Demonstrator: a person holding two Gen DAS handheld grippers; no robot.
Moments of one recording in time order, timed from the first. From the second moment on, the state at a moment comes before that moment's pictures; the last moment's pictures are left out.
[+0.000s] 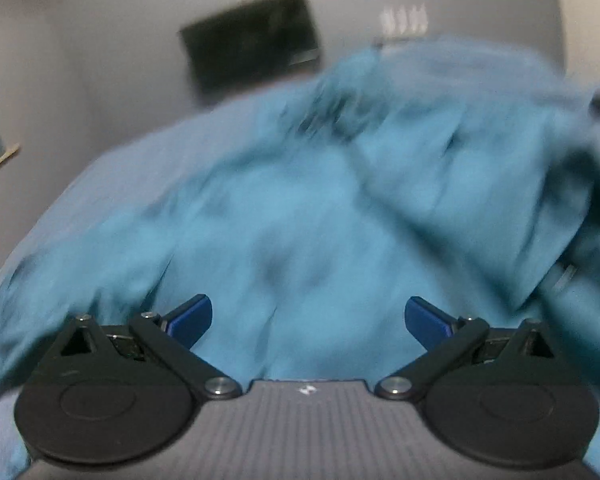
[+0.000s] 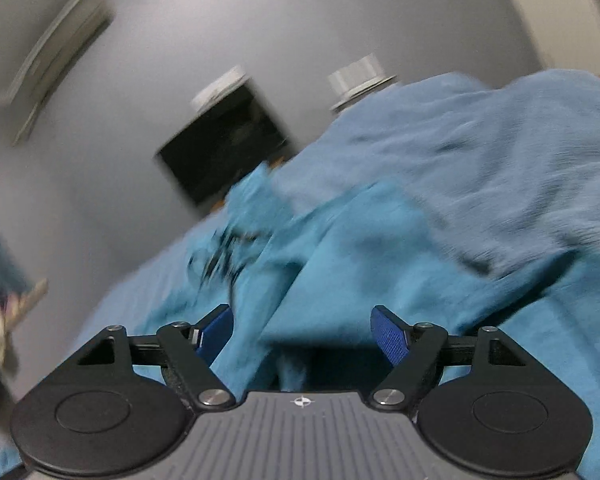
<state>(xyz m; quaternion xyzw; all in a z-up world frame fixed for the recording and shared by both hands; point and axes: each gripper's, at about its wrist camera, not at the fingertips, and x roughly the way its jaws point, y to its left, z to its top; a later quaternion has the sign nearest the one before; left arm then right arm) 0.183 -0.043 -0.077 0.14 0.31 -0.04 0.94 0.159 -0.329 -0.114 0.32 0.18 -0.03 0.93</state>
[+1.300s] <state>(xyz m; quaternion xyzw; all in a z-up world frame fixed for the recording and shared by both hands) 0.250 0.085 -0.122 -0.23 0.39 -0.01 0.89 0.186 -0.327 -0.129 0.23 0.22 -0.04 0.95</state>
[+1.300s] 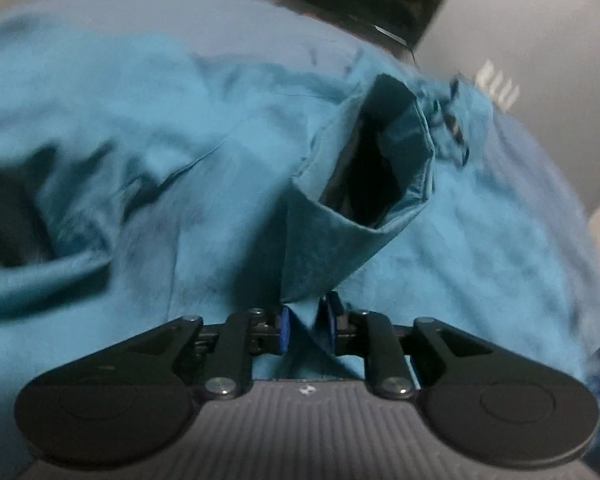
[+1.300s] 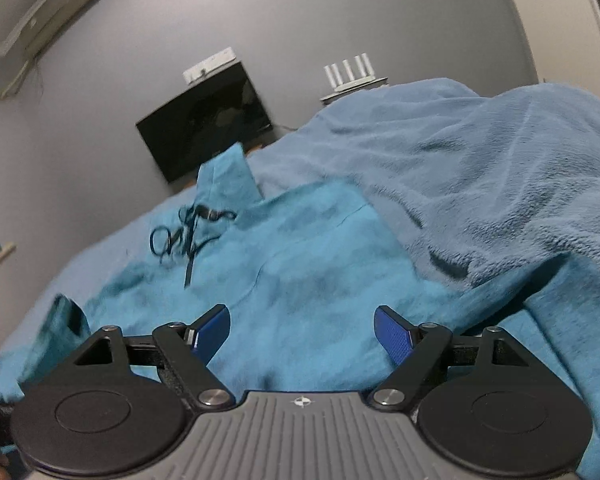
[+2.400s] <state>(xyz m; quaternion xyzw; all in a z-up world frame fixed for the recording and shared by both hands) 0.214 0.080 -0.091 -0.10 0.36 -0.04 0.93 0.200 -0.264 -0.147 0.08 0.26 0.02 0.96</state>
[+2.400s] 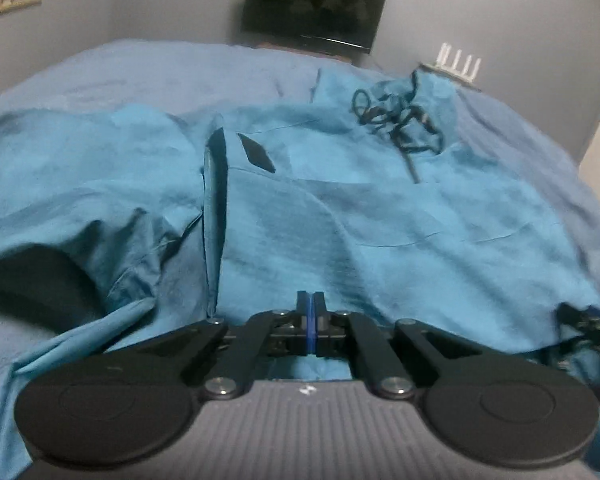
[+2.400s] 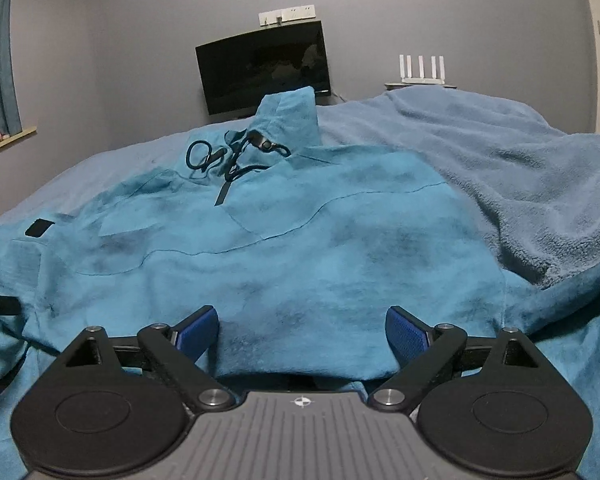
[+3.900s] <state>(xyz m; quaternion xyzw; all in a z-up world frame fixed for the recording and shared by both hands) 0.189 0.055 -0.086 -0.03 0.26 -0.02 0.96 0.198 -0.258 -0.142 0.02 0.18 -0.03 0.98</state>
